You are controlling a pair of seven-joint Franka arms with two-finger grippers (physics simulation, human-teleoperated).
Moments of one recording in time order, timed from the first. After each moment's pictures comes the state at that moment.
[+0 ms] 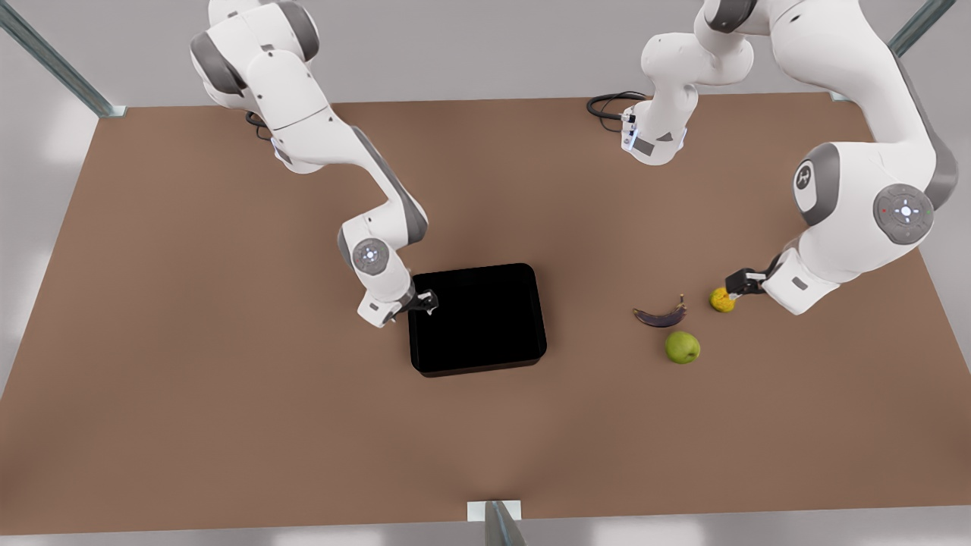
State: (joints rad) left arm -0.12 0.26 0.06 -1.42 0.00 1.63 0.00; right arm 0.61 0.53 -0.06 -1.93 0.16 2.52 0.28
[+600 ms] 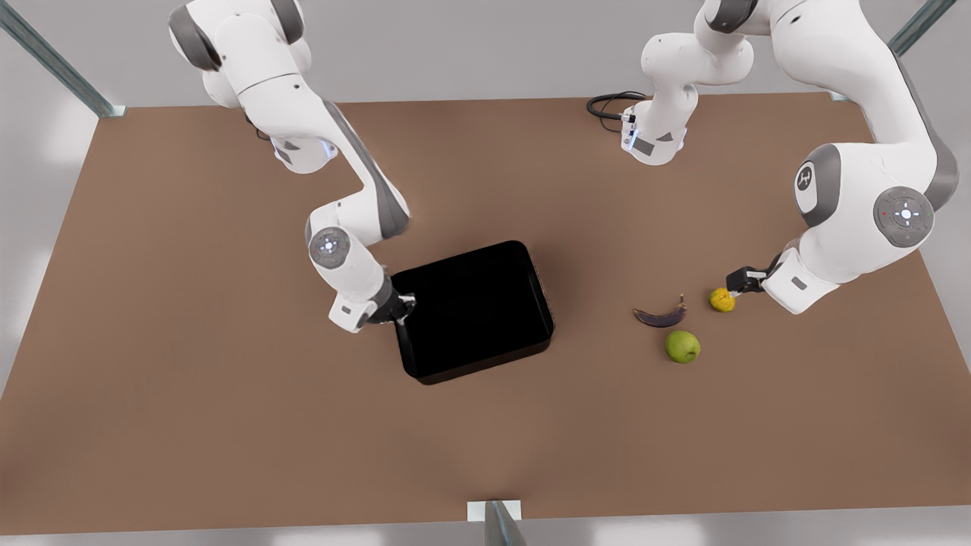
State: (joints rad) left arm -0.12 0.27 0.07 -1.42 0.00 1.61 0.02; right arm 0.61 0.37 -0.18 -1.78 0.25 2.30 0.09
